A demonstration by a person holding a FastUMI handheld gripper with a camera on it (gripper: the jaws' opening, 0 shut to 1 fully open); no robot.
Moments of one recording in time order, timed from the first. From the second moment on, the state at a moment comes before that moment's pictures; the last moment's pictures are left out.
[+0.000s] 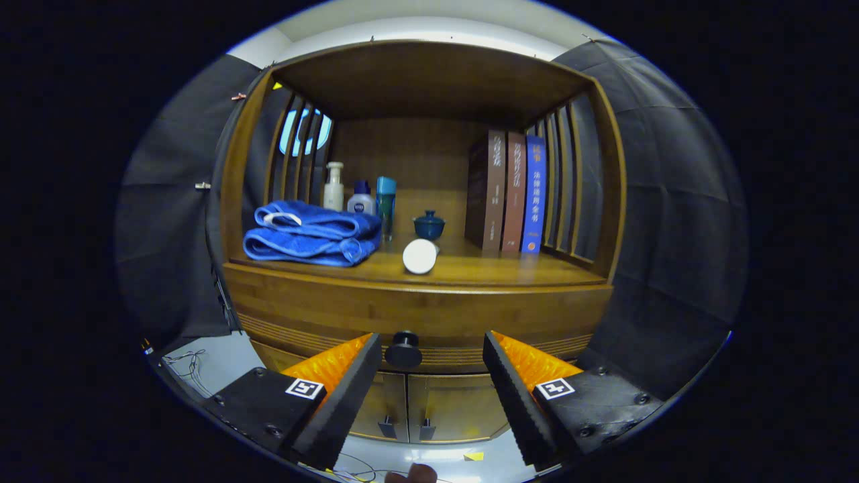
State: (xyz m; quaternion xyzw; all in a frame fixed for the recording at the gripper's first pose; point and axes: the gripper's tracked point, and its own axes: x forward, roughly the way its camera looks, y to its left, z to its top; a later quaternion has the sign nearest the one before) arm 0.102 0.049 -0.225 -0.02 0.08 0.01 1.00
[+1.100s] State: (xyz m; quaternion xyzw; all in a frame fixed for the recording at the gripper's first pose) arm -0.023 -0.014 -0.049 -0.05 0.01 -0.05 1.00
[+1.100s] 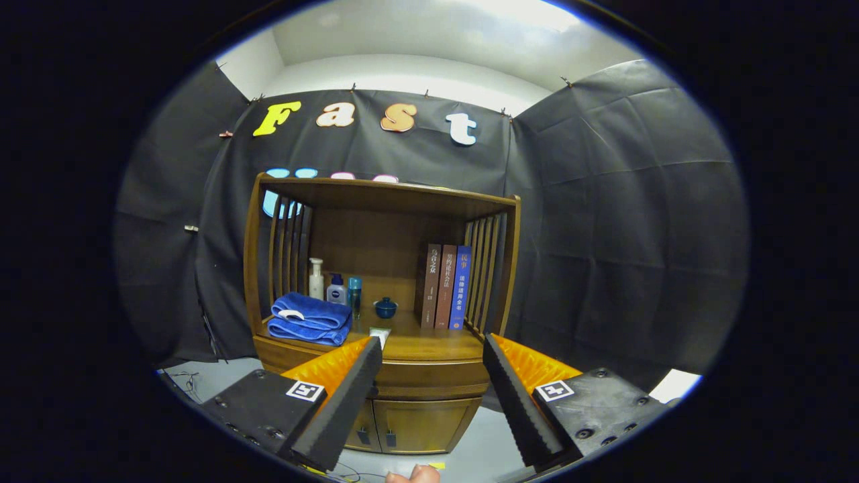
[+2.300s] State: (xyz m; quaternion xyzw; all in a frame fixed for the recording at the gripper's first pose) arm -0.025 -0.021 -0.046 -0.04 0.00 -0.06 1.00
